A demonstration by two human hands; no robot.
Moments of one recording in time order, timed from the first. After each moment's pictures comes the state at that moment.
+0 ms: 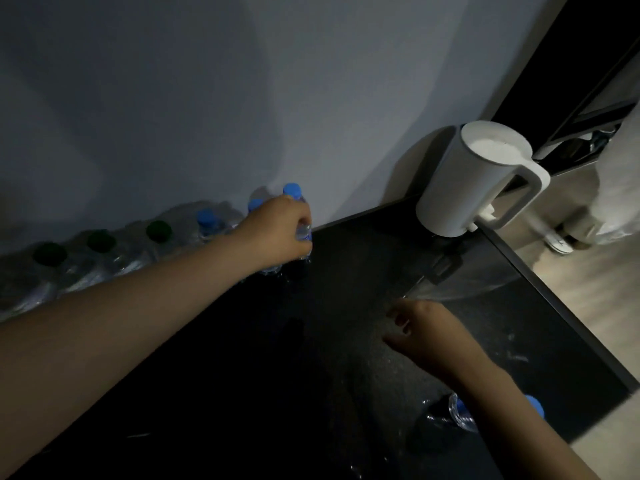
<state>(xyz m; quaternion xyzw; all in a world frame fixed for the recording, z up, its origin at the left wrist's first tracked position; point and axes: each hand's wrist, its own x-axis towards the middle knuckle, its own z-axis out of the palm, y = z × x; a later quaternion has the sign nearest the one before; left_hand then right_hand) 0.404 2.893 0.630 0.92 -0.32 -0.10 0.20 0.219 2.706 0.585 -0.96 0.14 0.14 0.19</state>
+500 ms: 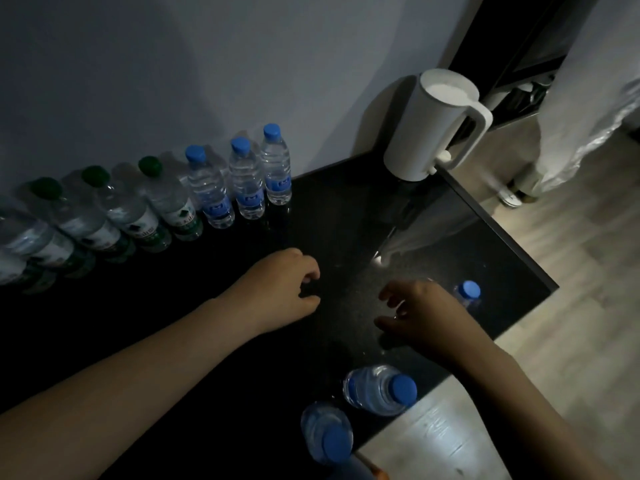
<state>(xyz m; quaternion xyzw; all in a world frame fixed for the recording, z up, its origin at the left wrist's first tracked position) 0.228 2.948 0.625 0.87 -0.37 -0.25 0.21 0.097 2.762 0.627 -0.95 0.16 0.15 0.20</state>
